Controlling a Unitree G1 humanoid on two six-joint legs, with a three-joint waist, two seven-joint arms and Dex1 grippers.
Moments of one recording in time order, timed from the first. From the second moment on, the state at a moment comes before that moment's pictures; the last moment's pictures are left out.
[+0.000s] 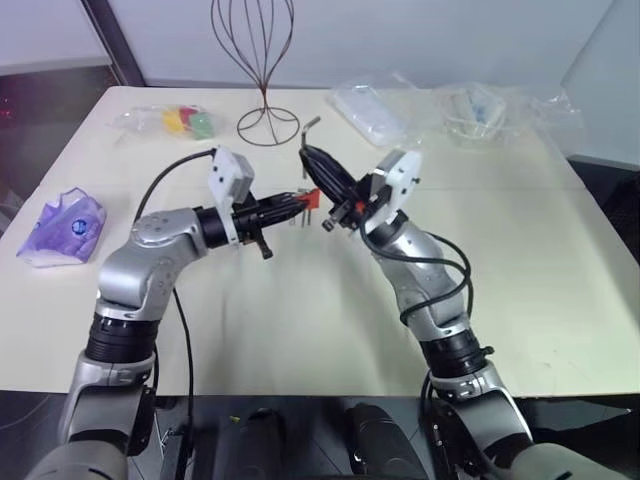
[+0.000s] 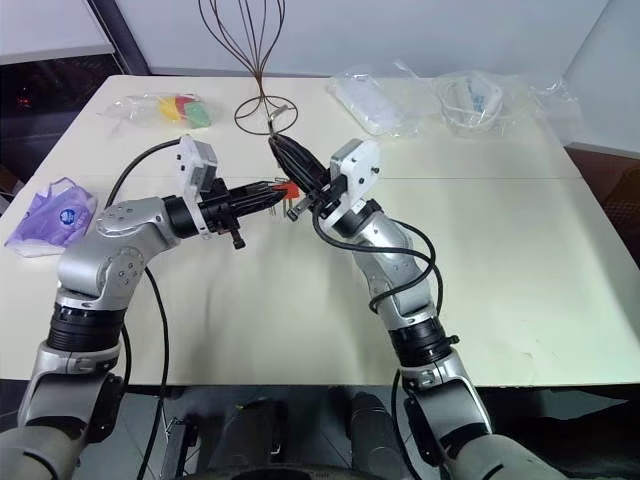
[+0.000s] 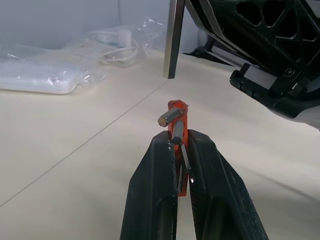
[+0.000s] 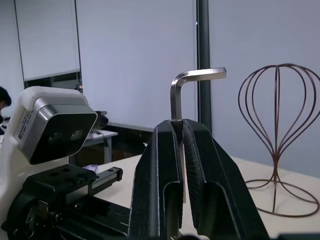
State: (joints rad) left arm -0.60 0.51 0.01 -0.12 -0.53 0.58 -0.86; right arm -0.58 -0.08 0.18 0.00 0.41 -0.06 0.50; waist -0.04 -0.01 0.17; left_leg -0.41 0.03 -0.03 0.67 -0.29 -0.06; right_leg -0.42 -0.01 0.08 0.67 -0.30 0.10
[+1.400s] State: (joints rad) left arm -0.62 0.49 0.01 -0.10 -0.53 0.58 -0.84; right arm -0.55 -0.06 0.11 0.00 0.34 -0.03 0.52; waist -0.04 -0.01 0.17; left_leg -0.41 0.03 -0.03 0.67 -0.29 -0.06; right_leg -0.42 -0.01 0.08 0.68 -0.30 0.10
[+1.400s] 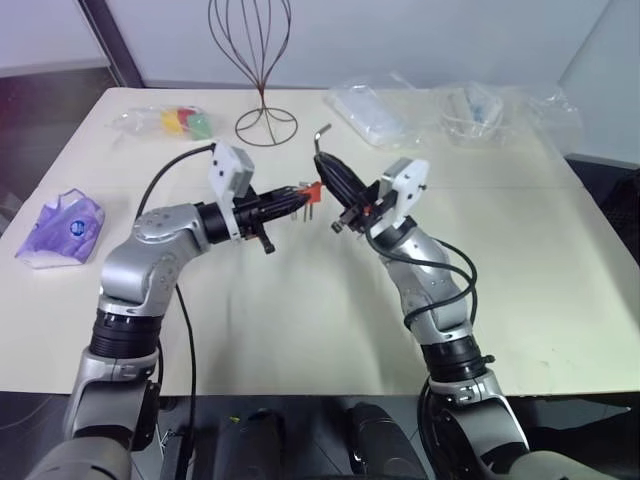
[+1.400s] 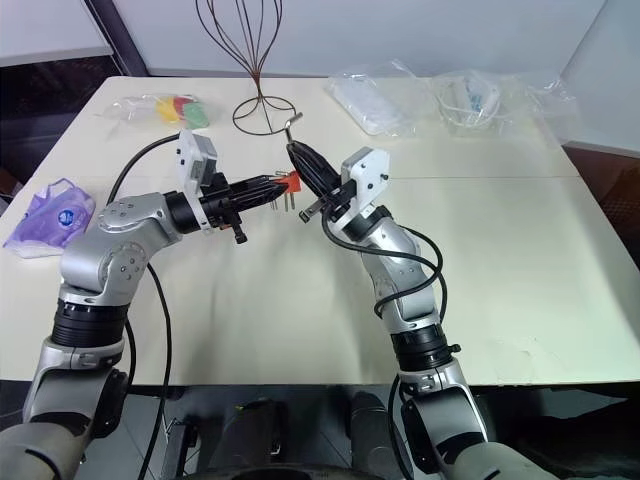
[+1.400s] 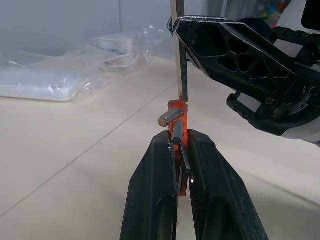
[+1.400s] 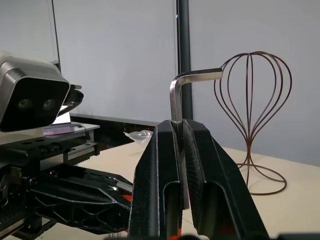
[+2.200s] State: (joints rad) left arm -0.62 0.49 0.01 -0.10 -0.53 0.58 -0.84; right arm -0.56 -0.04 0.12 -0.02 0.33 -0.02 0.53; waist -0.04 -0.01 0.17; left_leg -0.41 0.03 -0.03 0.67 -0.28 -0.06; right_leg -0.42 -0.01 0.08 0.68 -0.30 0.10
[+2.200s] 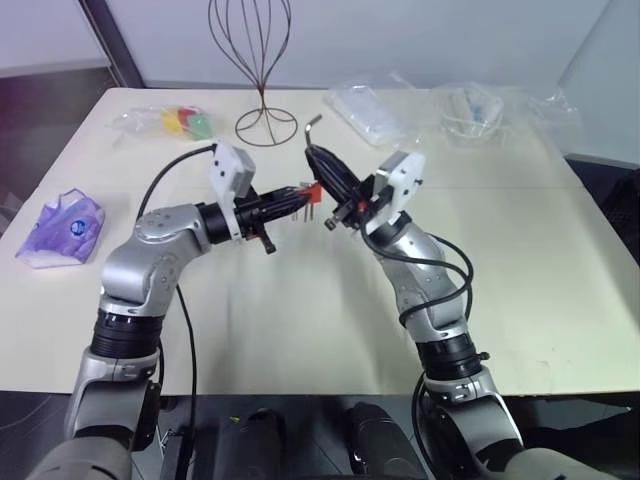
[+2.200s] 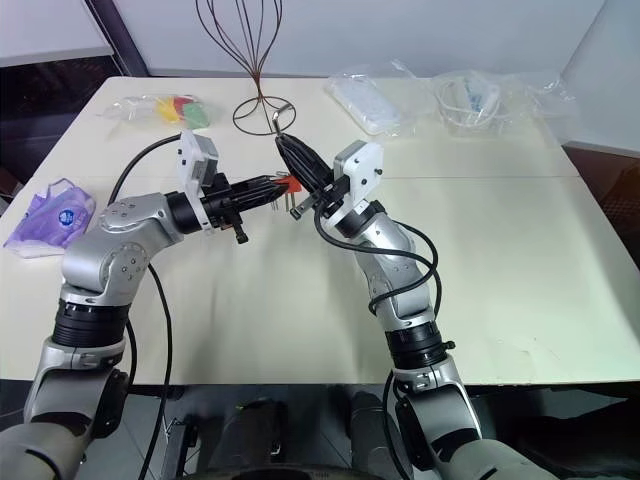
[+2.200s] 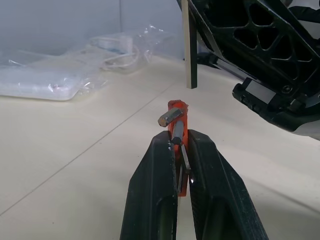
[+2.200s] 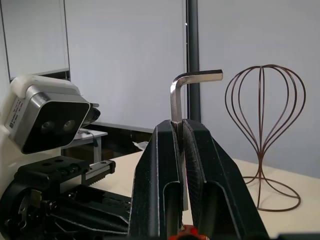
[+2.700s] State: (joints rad) left arm -0.62 0.49 0.01 -0.12 -0.55 0.60 -0.84; right arm -0.56 -0.03 0.11 0.03 0.32 -0.05 0.54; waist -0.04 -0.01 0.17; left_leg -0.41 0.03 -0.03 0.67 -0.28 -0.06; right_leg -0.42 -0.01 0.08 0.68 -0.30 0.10
